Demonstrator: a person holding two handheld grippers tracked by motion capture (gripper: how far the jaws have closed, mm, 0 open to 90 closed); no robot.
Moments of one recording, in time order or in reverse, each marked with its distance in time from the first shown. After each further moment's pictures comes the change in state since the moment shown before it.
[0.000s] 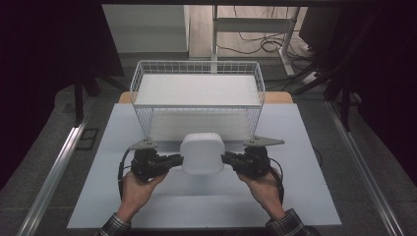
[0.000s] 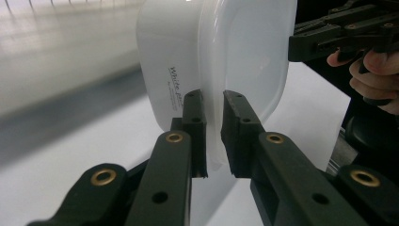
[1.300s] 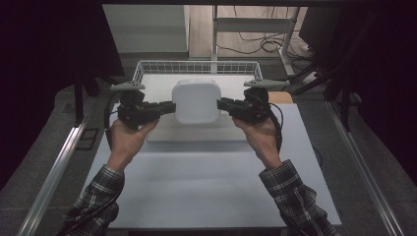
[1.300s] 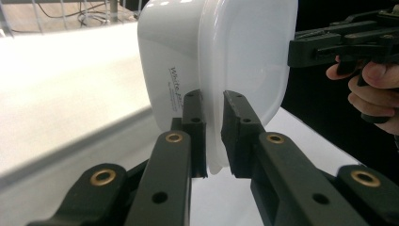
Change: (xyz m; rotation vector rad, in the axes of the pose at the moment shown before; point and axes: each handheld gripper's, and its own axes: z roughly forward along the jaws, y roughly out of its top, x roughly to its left) left arm 0.017 0.133 -0.040 -0.110 0.062 0.045; right arm -0.005 0.137 -0.010 -0.152 -0.013 -0.037
